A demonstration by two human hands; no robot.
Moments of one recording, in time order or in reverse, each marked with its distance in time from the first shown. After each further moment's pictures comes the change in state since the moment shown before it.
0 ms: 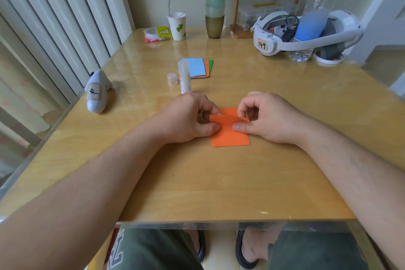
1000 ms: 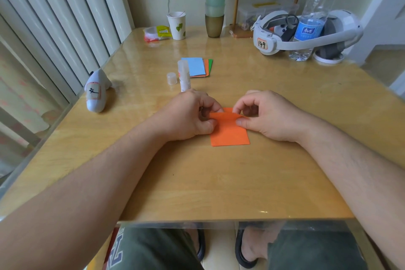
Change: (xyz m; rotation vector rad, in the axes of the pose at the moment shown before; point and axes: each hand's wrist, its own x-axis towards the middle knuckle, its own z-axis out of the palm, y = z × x) left_hand 0.004 0.000 0.002 -0.016 0.033 -0.011; right_hand 0.001 -0.001 -0.001 0.086 -0.032 -0.016
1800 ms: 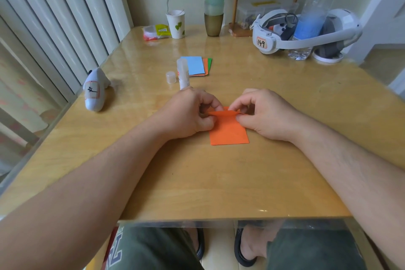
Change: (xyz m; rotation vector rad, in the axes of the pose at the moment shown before) left_hand 0.004 0.002 0.002 0.010 0.032 -0.010; right_hand 0.001 -0.008 0.005 -0.038 0.052 0.028
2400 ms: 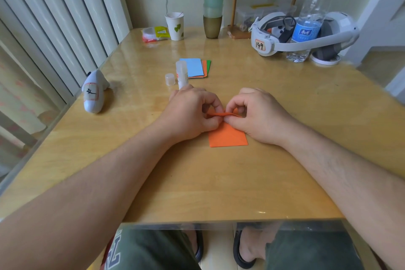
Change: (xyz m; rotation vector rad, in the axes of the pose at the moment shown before) left_hand 0.005 0.002 0.012 0.162 0.161 0.005; right_hand 0.004 -0.003 0.012 -0.189 0.138 -0.083
